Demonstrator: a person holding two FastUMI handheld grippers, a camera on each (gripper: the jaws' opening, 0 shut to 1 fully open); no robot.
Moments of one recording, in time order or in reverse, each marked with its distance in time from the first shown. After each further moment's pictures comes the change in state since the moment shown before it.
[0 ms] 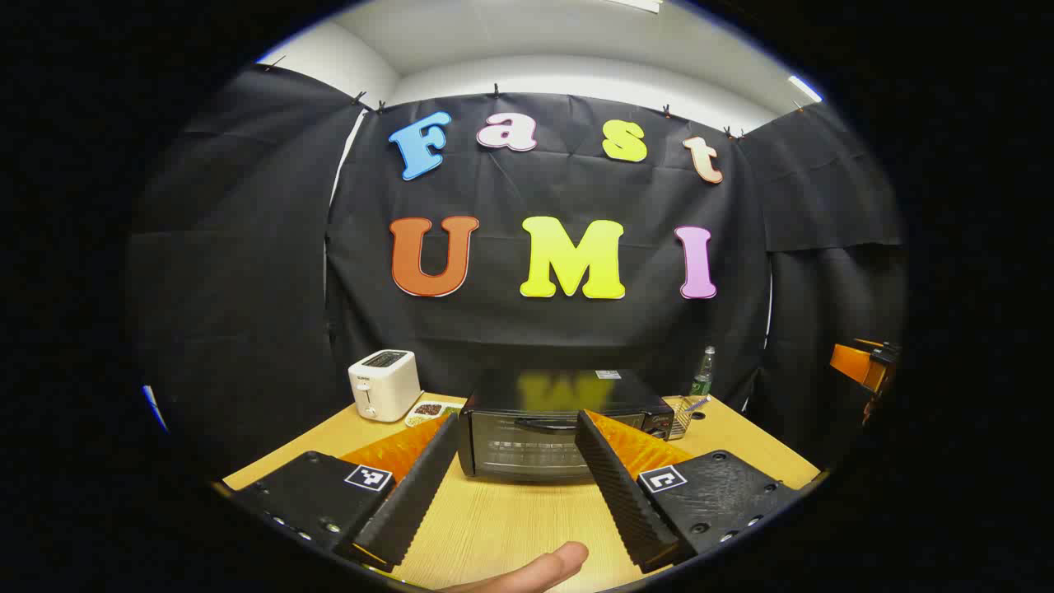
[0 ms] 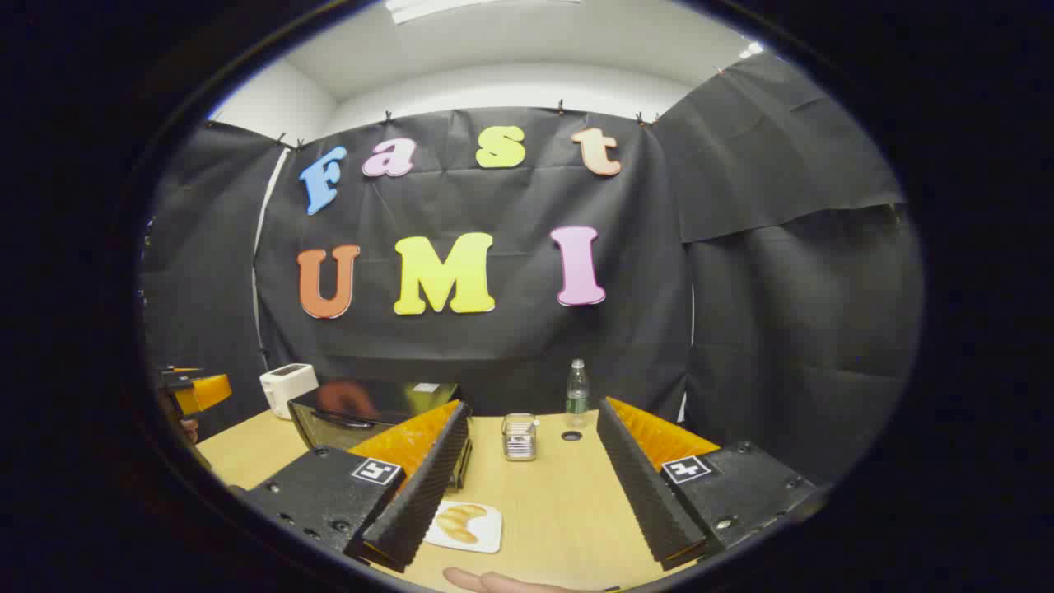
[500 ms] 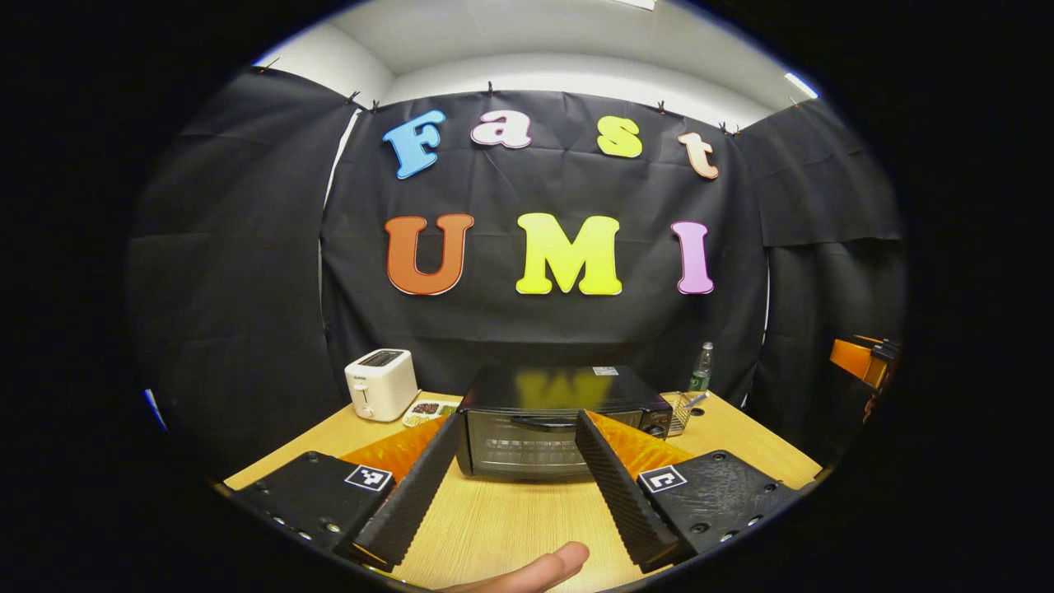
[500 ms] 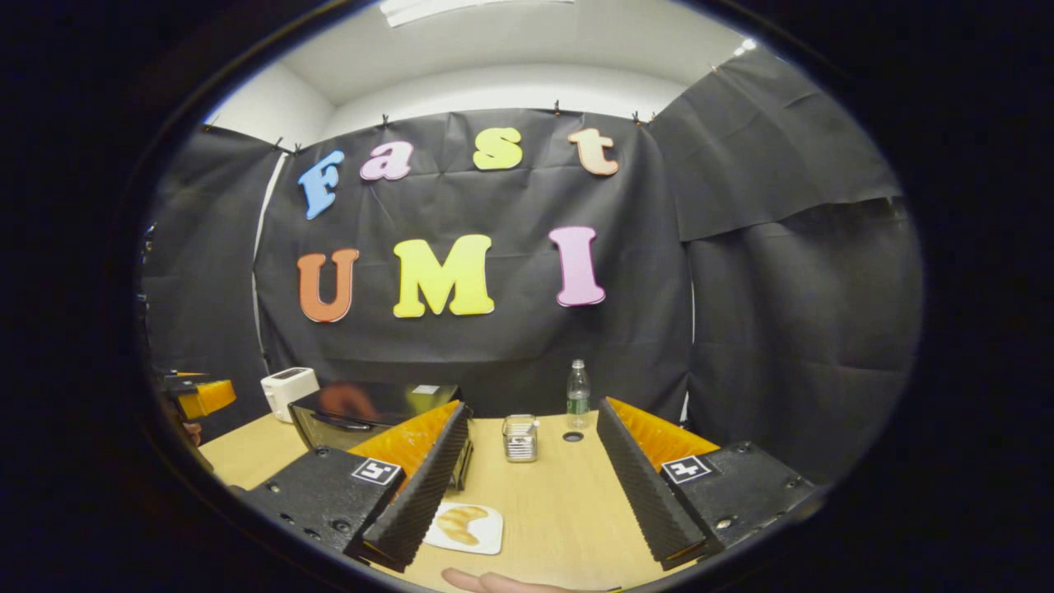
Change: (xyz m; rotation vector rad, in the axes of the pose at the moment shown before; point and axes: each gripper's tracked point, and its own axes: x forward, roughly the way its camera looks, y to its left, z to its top) left arm 0.002 -0.003 -0.001 0.016 0.002 -0.010; right arm 0.003 -0.001 -0.002 0.017 -0.014 0.009
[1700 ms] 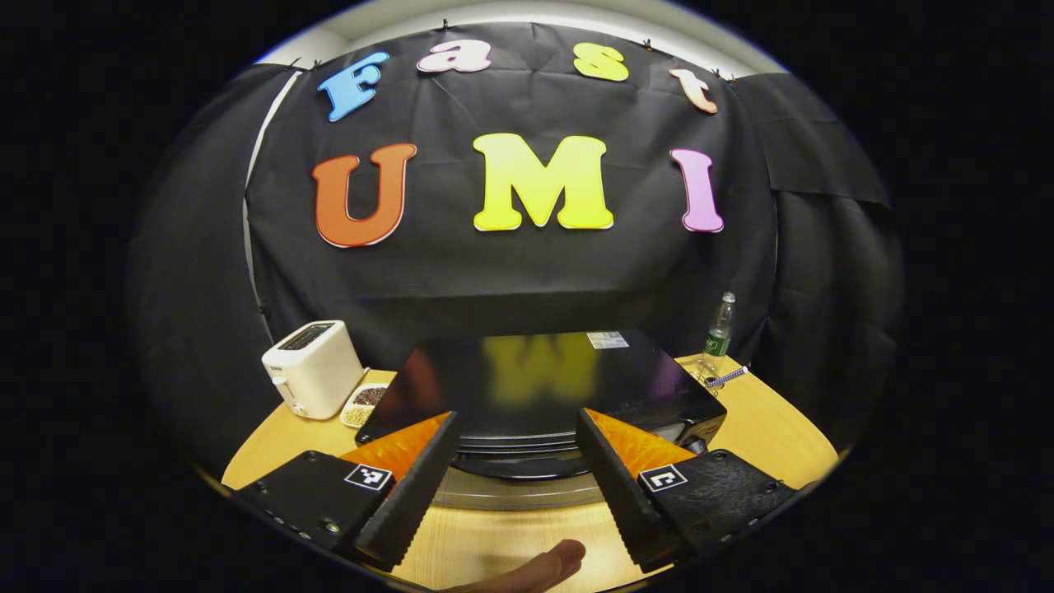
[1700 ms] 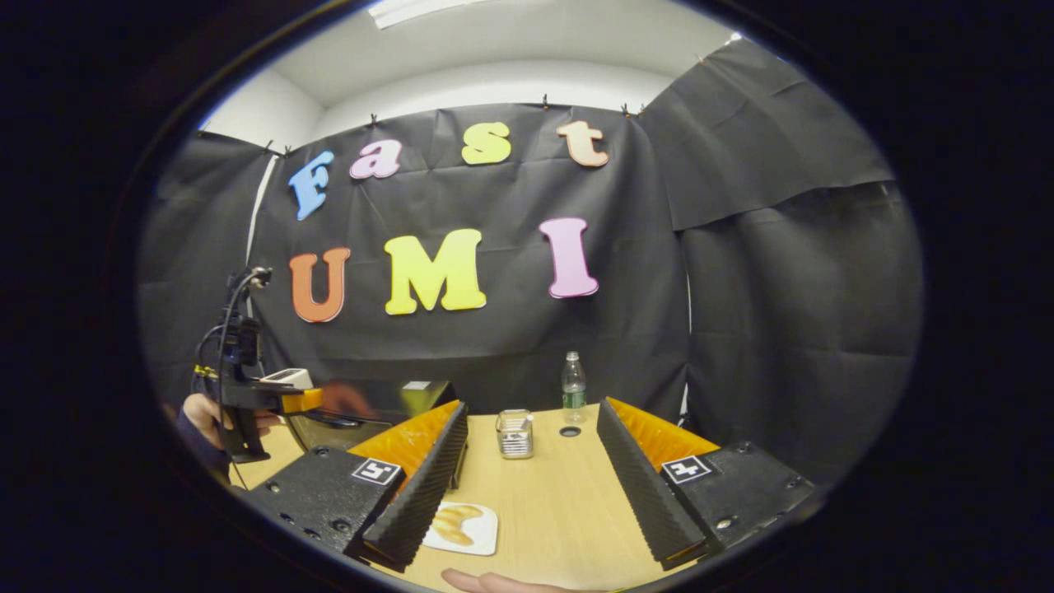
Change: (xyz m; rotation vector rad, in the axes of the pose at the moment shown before) left arm 0.176 -0.044 -0.062 0.058 0.251 -0.096; right arm 0.010 -0.020 -0.020 0.025 0.016 -0.020
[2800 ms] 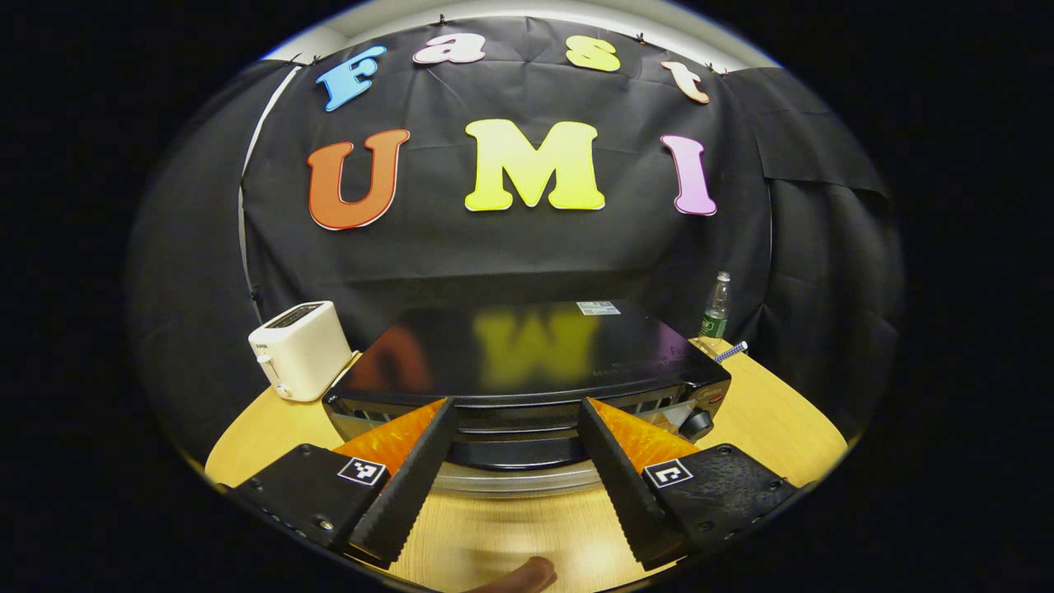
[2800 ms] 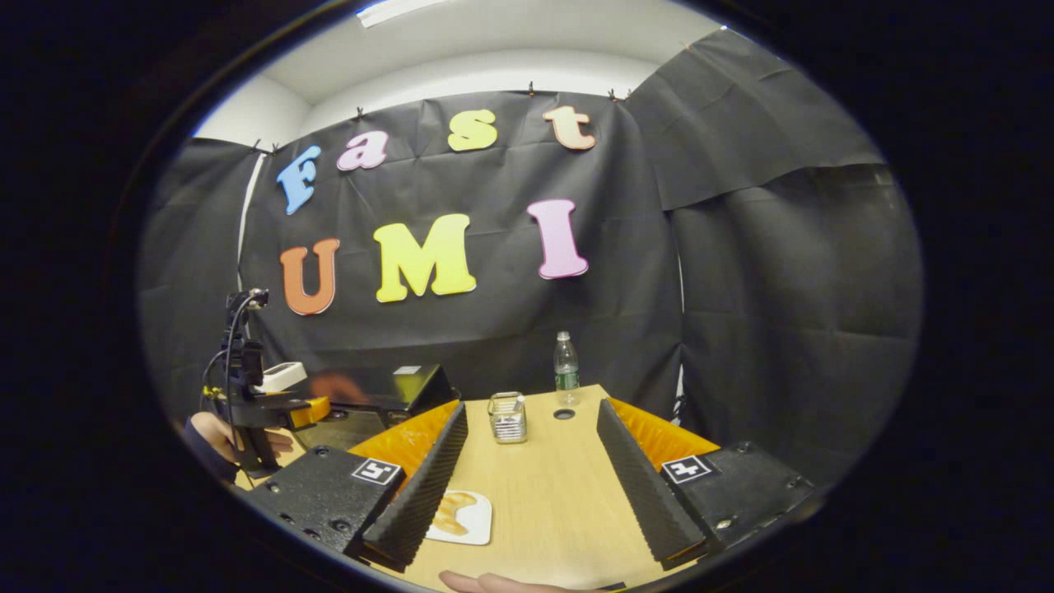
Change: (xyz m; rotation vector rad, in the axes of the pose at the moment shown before) left arm -0.008 -0.010 -0.039 -0.008 0.002 -0.004; right arm -0.001 -0.009 -0.026 0.037 0.054 -0.012
